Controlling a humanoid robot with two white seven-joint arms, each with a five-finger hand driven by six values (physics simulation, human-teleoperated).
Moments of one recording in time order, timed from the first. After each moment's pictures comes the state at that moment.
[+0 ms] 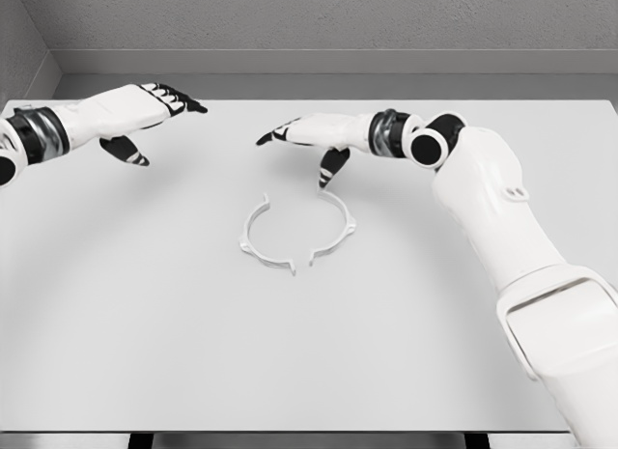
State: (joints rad) left arm -0.75 0.58 -0.45 -1.13 -0.64 -0.61 -0.49; right arm -0.94 -0.05 0.47 -0.68 0.73 -0.61 0.61
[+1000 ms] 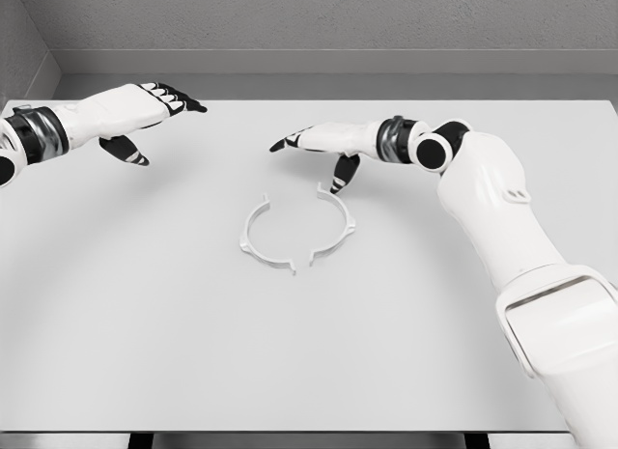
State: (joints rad) left arm -0.75 0.58 -0.45 -1.13 -0.64 -0.61 -0.49; right arm -0.96 -0.03 0.46 -0.59 0.76 -0.61 0.61
